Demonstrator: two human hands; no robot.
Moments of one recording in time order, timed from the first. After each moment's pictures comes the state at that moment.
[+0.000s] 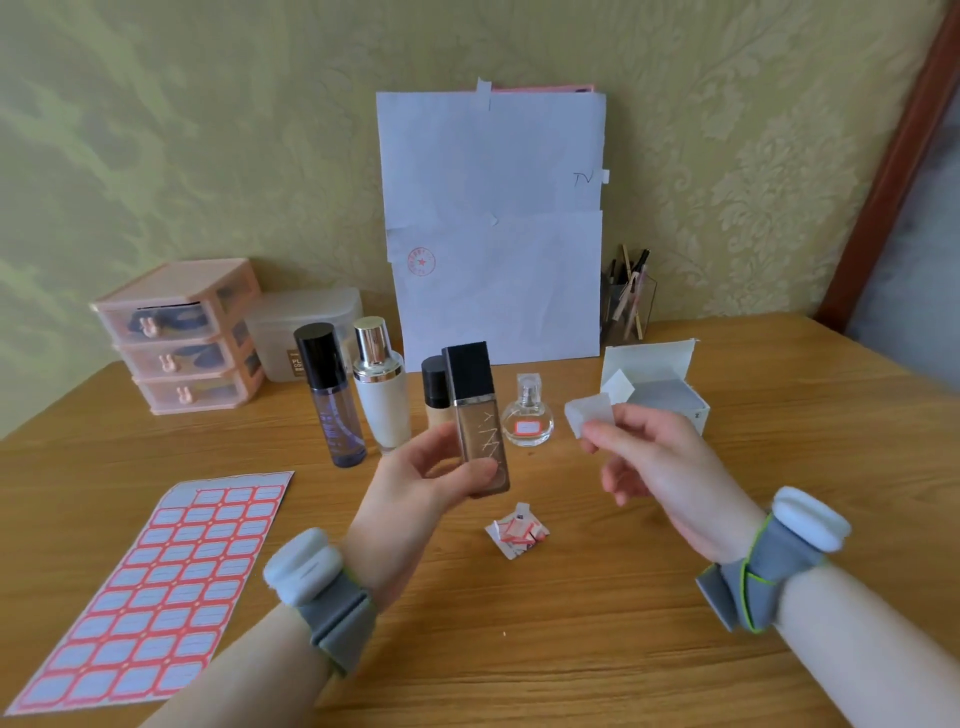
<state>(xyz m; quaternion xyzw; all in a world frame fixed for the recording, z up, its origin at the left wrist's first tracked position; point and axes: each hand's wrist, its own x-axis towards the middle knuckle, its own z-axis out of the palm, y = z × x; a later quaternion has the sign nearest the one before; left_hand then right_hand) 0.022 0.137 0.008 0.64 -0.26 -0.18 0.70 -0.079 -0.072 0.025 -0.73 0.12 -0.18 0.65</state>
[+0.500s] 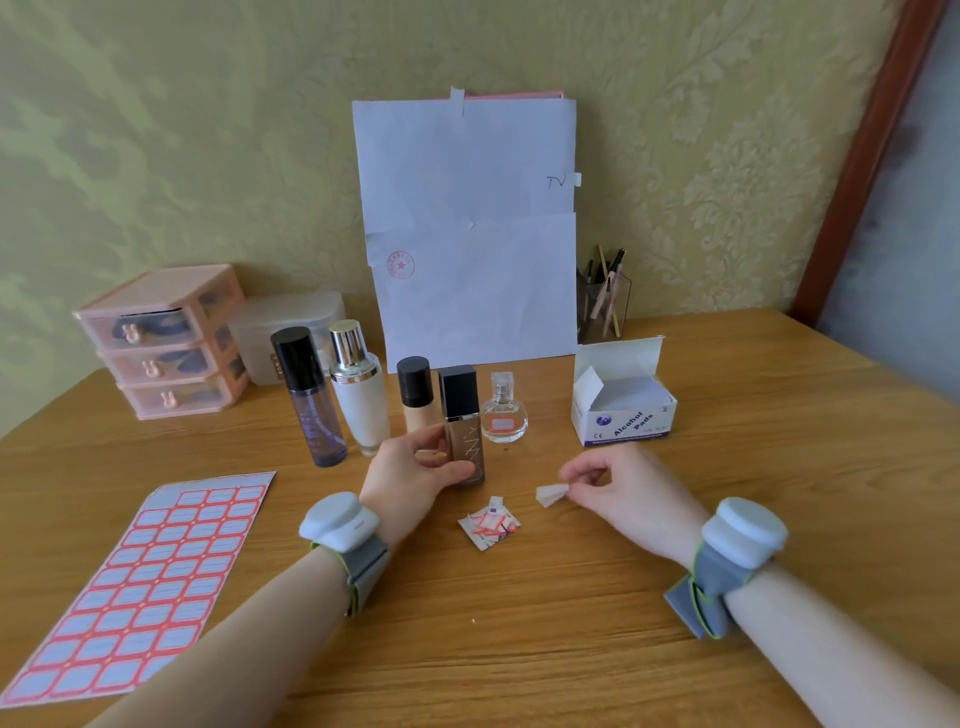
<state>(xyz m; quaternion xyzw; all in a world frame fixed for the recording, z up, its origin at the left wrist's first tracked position) 0.062 0.108 -0.019 0.82 -0.23 -0.10 0.51 -0.088 -0.086 -0.006 -0.91 0.15 -0.13 0.35</state>
